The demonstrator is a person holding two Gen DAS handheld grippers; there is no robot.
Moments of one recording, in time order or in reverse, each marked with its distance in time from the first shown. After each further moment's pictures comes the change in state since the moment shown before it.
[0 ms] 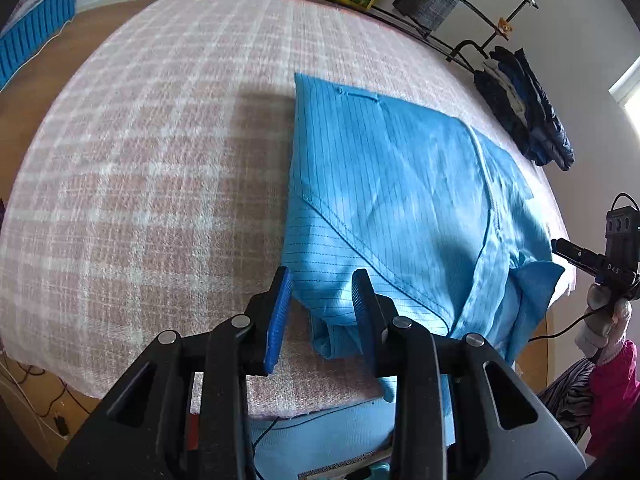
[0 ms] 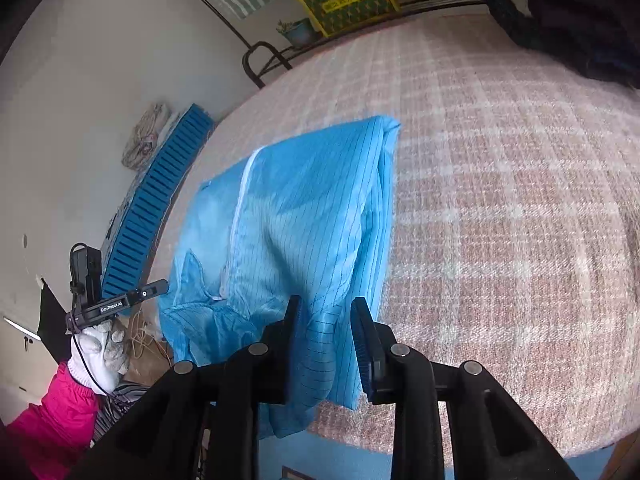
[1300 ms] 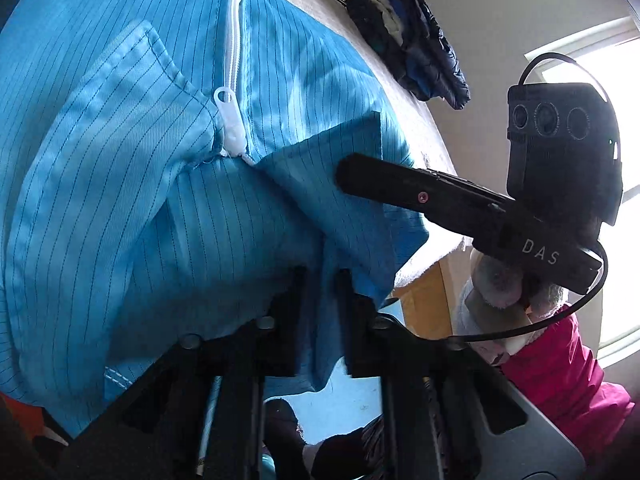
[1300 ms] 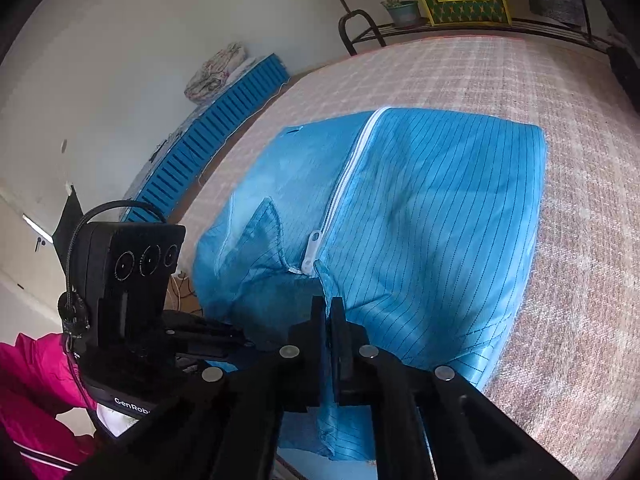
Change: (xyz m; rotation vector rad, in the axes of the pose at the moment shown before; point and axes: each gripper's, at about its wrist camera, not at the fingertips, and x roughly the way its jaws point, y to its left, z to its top) left arm 0.084 -0.163 -0.057 0.030 0.195 -0.427; right arm 0.062 0.051 -0.010 -0.277 0.145 0.102
